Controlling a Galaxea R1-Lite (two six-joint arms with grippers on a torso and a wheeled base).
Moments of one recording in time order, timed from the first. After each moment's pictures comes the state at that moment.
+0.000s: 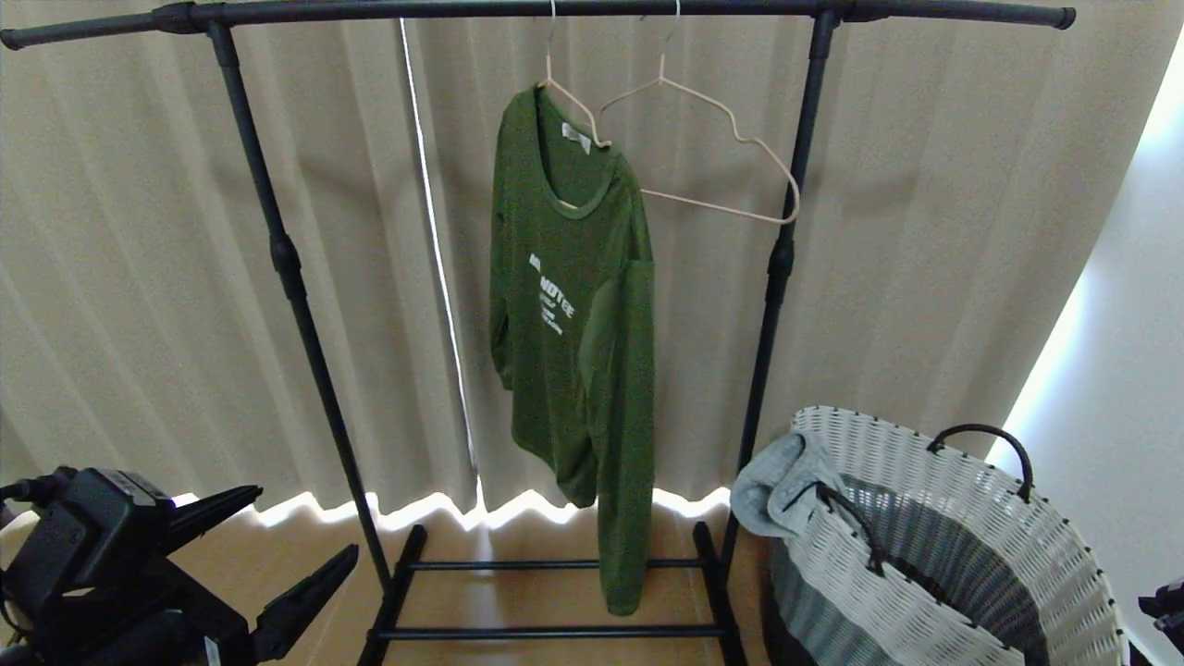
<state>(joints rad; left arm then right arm) -0.24 1.23 -0.03 -0.97 -0.11 0.24 0.33 0.90 -0.12 -0.19 -0.35 -0.16</state>
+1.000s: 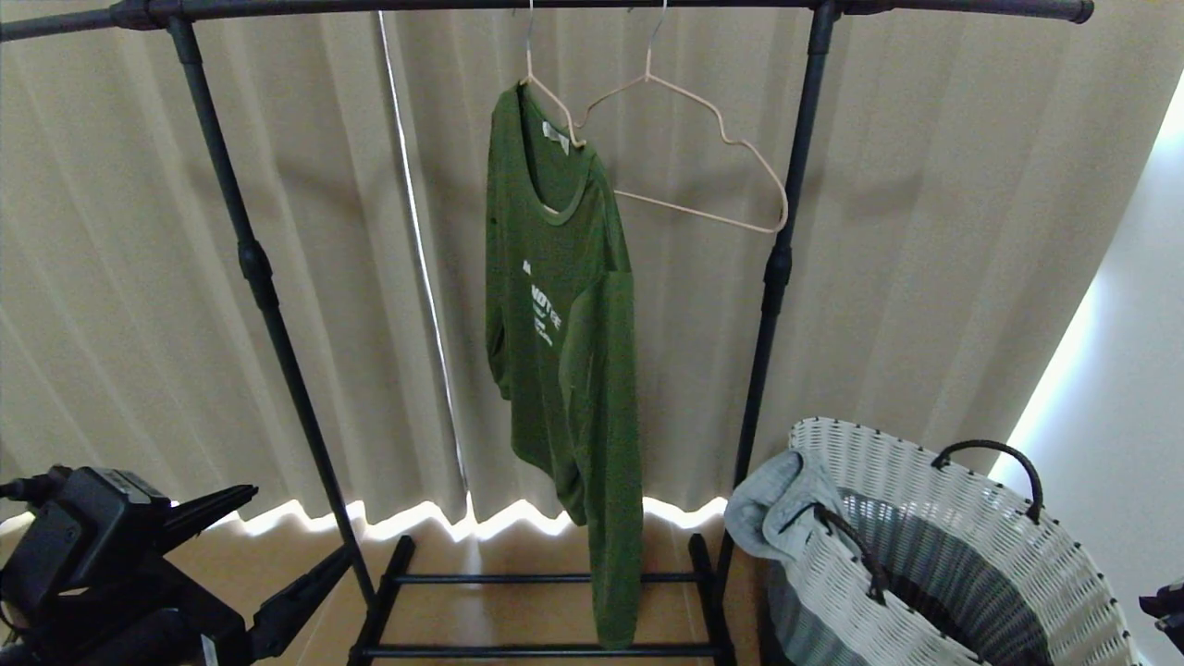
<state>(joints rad) -0.24 1.22 -0.03 -0.97 -0.12 0.24 0.33 0.89 -0.12 -0.19 -0.35 -0.16</state>
